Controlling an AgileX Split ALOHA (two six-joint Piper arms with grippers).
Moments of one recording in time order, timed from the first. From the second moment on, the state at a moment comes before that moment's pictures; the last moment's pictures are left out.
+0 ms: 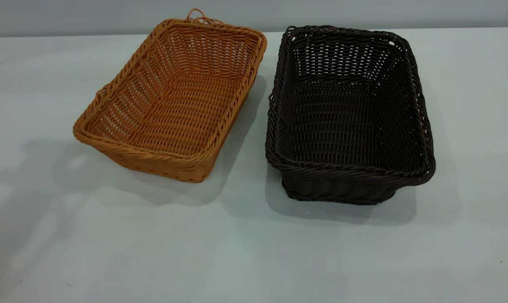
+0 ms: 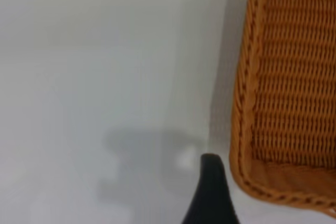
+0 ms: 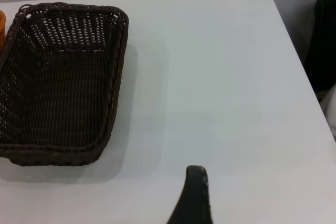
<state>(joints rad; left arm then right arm) -0.13 1.54 -0.99 -0.06 0.38 0.06 -0.05 -0.02 -0.47 0.03 1.12 -0.01</state>
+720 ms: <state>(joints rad) -0.17 2.14 -1.39 -0.09 0.35 0.07 -0.05 0.04 -0.47 0.03 1.12 -0.01</state>
